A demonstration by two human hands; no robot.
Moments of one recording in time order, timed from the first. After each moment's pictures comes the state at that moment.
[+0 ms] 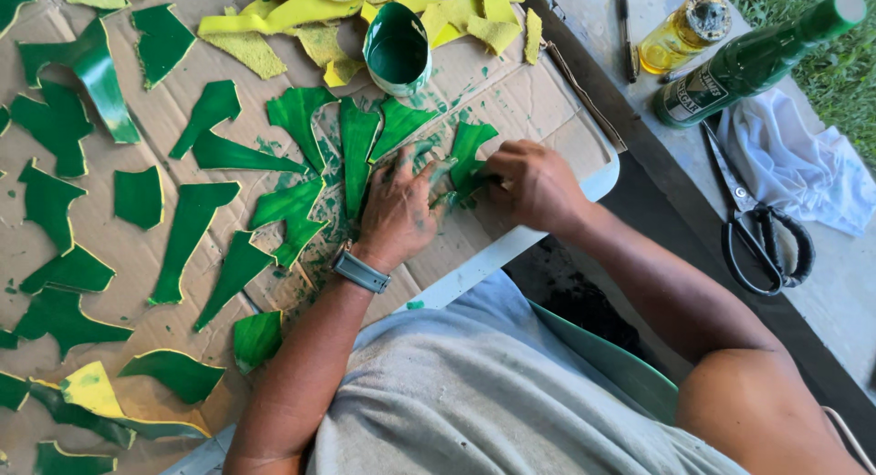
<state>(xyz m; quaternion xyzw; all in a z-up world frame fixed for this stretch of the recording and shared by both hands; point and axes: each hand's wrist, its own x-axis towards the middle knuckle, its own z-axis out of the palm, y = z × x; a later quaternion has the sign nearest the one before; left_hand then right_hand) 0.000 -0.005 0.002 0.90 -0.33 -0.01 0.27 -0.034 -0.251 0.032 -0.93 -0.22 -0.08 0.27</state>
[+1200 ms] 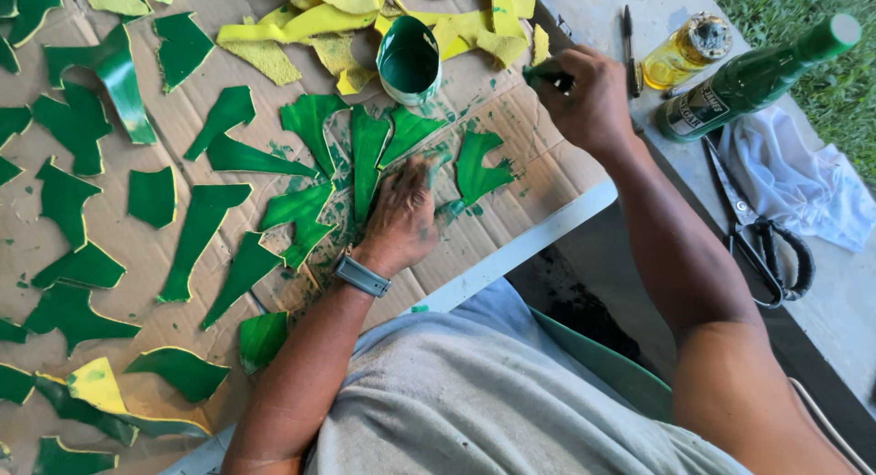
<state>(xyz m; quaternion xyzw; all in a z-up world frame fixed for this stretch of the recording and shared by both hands) 0.001 0.008 -0.035 0.88 -0.37 0.05 0.29 0.044 -0.313 0.013 -0.93 -0.11 -0.21 0.29</state>
